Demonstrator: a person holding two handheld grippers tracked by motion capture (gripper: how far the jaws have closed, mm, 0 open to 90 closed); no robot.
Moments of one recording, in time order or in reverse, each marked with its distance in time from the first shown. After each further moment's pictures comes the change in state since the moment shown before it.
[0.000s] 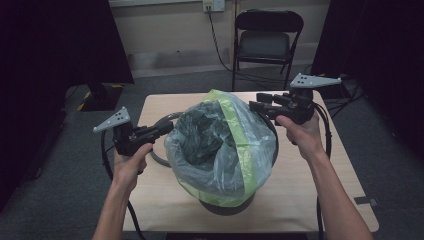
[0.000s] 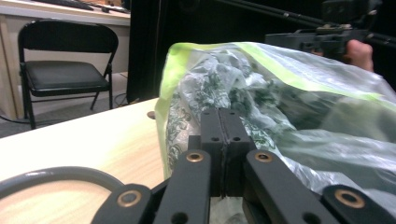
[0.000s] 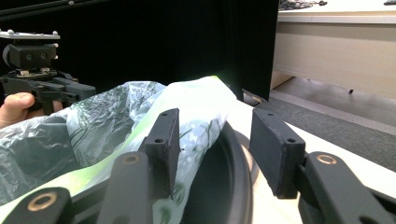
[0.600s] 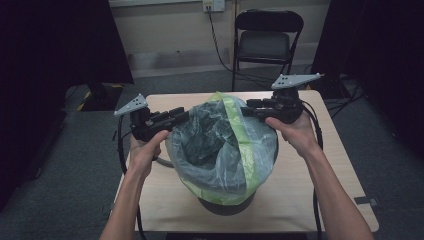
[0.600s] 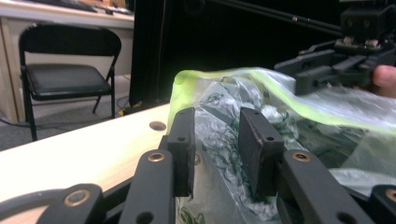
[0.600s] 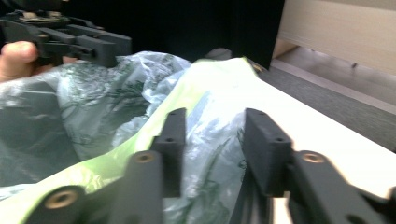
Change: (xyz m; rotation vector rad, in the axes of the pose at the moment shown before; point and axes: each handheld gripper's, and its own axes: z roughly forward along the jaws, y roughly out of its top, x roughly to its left) left arm 0.011 0.010 0.050 0.020 0.008 -0.011; right arm 0.005 0.004 0.024 0.178 -0.006 -0.059
